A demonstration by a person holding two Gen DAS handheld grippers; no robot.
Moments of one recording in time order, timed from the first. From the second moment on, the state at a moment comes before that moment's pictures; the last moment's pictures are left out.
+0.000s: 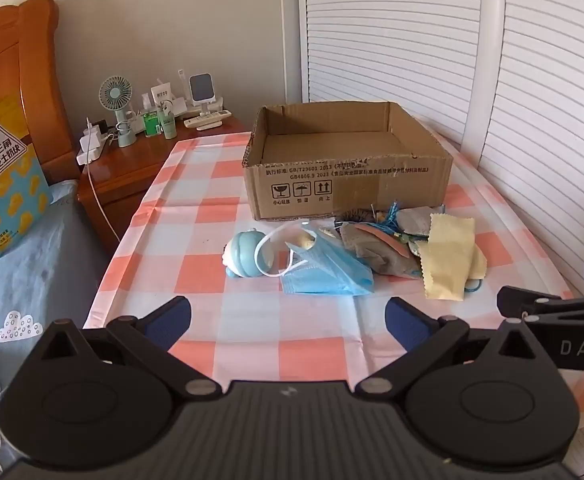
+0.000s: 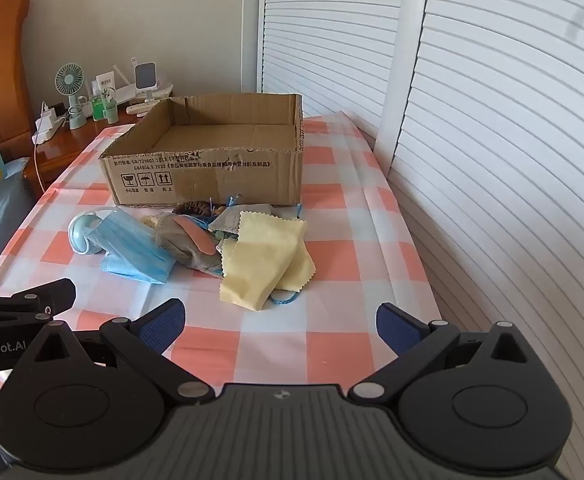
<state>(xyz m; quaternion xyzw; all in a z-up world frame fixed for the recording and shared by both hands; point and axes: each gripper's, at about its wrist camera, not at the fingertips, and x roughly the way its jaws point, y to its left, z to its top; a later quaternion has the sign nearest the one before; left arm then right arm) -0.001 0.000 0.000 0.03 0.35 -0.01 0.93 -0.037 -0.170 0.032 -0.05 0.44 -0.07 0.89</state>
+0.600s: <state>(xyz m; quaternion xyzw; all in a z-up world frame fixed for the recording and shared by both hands) -0.001 -0.002 -0.001 0.03 0.36 -0.01 0.93 -0.037 -0.171 0.034 -0.05 0.44 -0.07 0.89</state>
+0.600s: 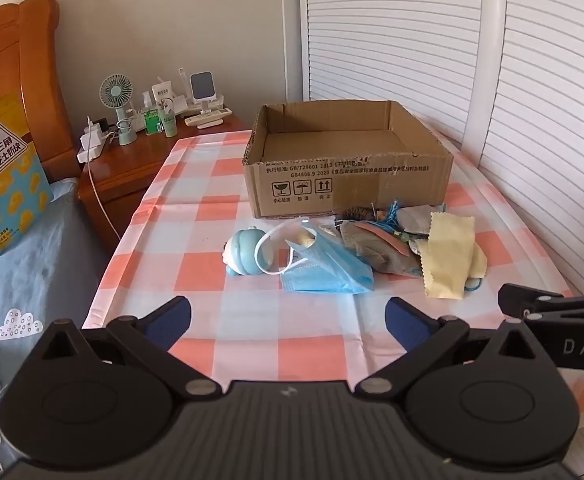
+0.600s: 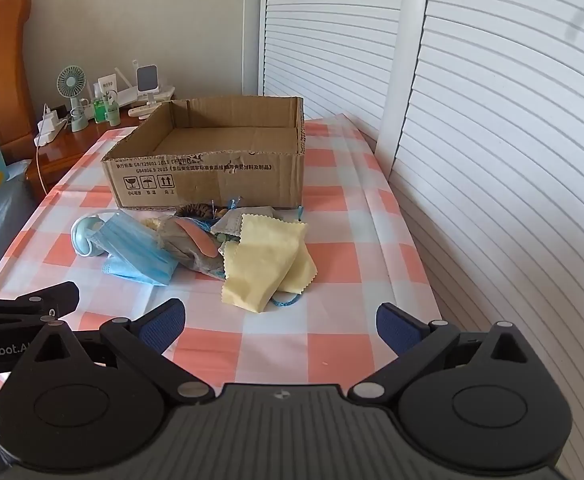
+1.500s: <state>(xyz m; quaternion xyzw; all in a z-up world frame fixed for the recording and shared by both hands) -0.001 0.000 -0.001 0.03 0.36 -0.01 0.93 -0.037 -0.170 0.037 -0.05 0.44 -0.07 0.90</state>
